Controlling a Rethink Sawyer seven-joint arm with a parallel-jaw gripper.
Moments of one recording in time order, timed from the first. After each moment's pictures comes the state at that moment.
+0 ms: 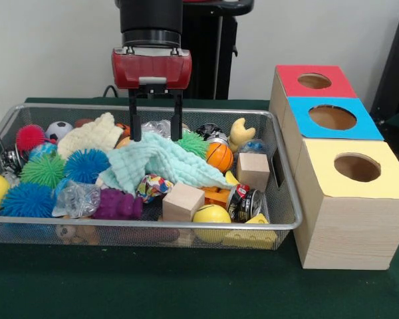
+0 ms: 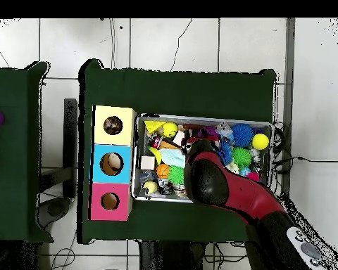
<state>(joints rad) -0.64 -0.76 0.31 1.97 -0.08 -0.11 1.23</state>
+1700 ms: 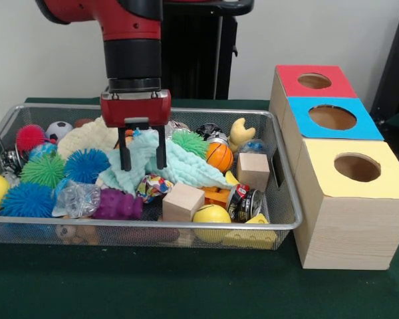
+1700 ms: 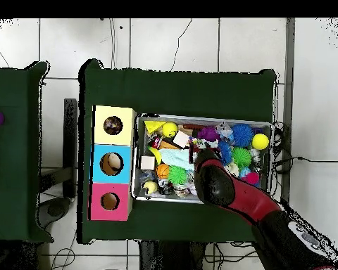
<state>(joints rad) -0.73 -0.57 0.31 1.95 -0.12 -0.14 1.23</state>
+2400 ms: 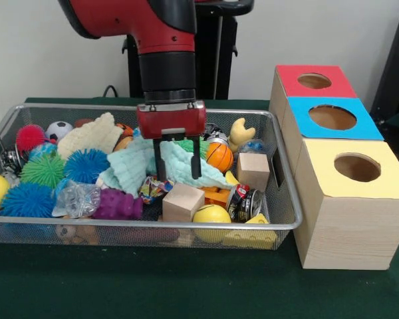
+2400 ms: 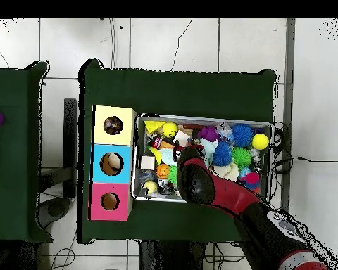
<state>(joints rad) -0.63 -0.53 0.30 1.94 -0.12 -0.22 1.23</state>
